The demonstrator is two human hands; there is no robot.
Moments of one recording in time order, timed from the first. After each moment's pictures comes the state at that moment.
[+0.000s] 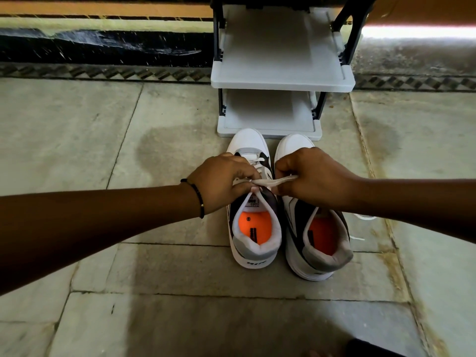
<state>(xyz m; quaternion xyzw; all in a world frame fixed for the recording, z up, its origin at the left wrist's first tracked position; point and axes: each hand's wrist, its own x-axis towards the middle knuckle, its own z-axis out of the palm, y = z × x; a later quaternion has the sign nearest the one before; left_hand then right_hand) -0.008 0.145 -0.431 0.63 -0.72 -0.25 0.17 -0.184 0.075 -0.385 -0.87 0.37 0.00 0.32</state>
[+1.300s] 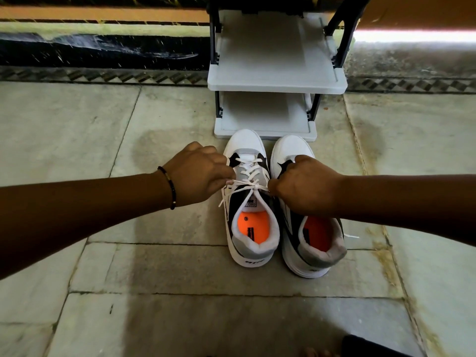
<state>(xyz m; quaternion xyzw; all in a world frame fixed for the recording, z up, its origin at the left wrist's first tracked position) 0.025 0.150 -0.424 0.56 -0.83 -0.02 0.02 -0.189 0.070 -0.410 -0.98 0.10 0.16 -0.10</state>
